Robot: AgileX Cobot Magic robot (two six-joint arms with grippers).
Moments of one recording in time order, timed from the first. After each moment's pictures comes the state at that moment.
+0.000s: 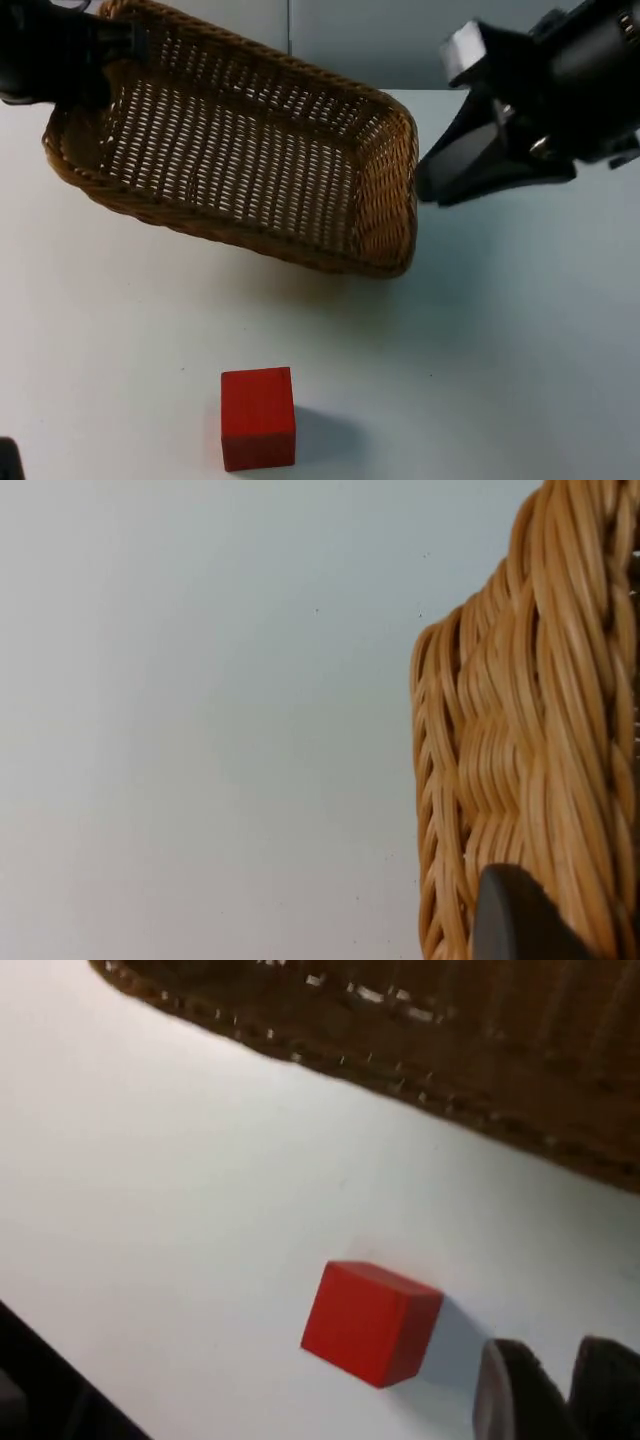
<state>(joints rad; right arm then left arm) 0.48 1.58 -0.98 0.75 0.69 -0.40 -0.20 1.71 -0.99 -0.61 0.18 0.41</state>
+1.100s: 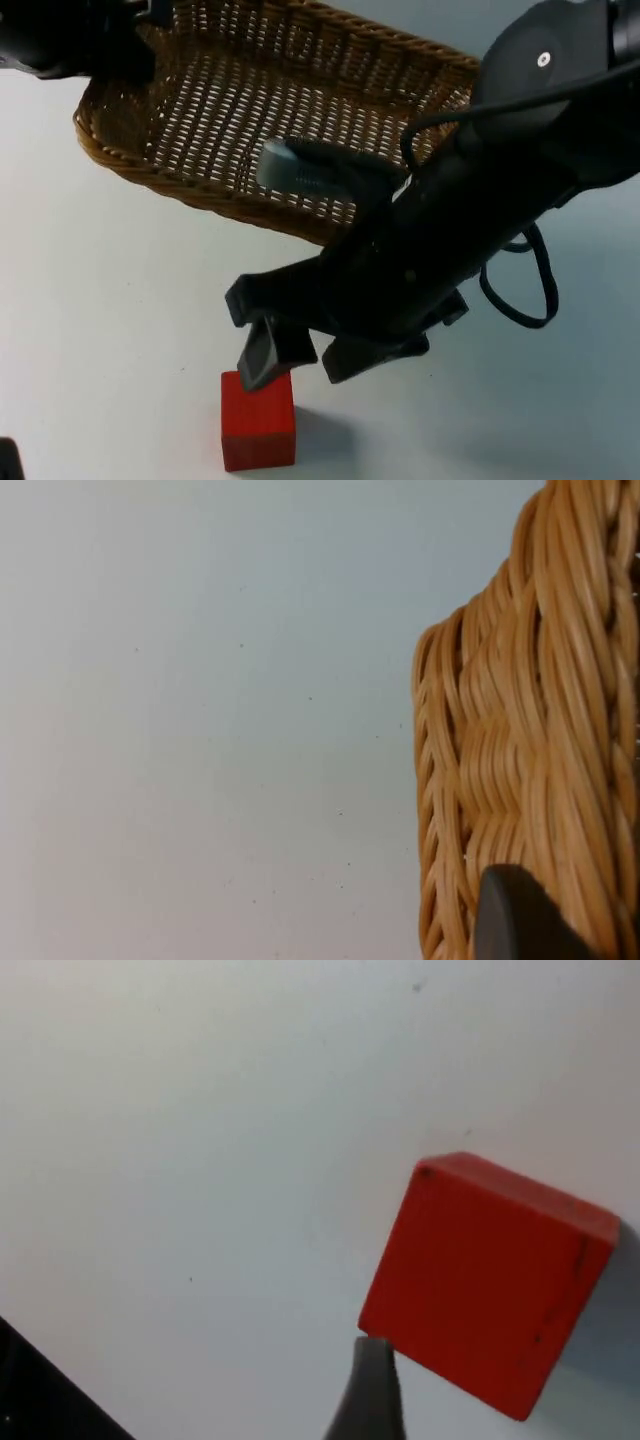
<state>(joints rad) 0.77 1.91 -1.04 0.71 0.52 -0.25 -0.20 1.65 -0.99 -1.16 0.33 0.99</state>
